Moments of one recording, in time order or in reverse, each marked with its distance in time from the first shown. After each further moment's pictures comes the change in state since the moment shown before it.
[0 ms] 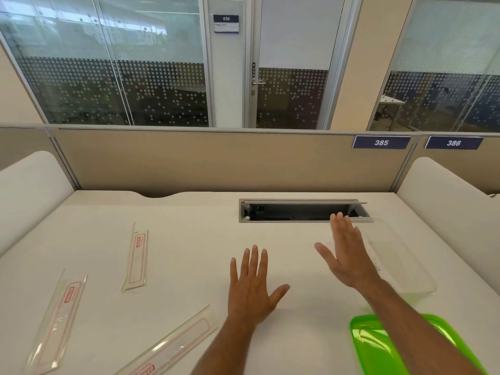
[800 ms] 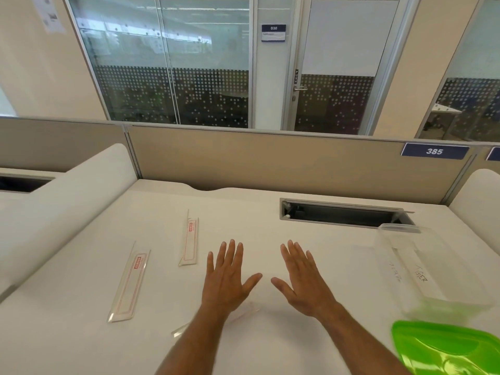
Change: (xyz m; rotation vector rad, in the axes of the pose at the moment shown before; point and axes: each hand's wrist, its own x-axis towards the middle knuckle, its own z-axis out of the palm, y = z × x) left_hand -0.065 -0.128 -0.060 0.078 -0.025 -0.200; right_hand -0.046 -0.162 0.090 -0.016 -0.223 -0.301
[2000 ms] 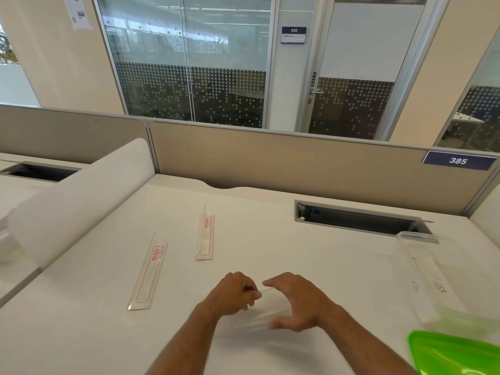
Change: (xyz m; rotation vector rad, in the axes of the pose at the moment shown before) left_hand -0.022 -0.035 -0.018 -0.699 -0.392 -0.003; right_hand -0.006 -0.045 -0.017 0.135 -0.276 -0.338
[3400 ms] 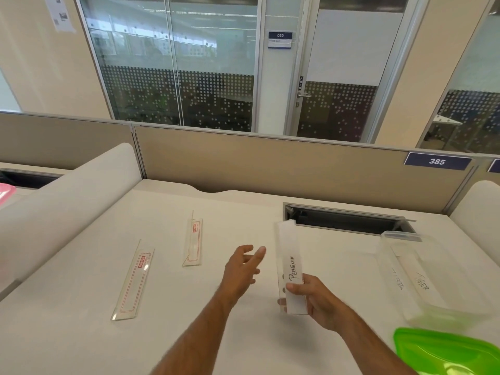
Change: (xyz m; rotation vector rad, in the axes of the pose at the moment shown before) left_hand 0.021 0.069 0.009 -0.641 0.306 -0.119; right_hand -0.025 0.033 -0.010 1.483 0.134 0.486
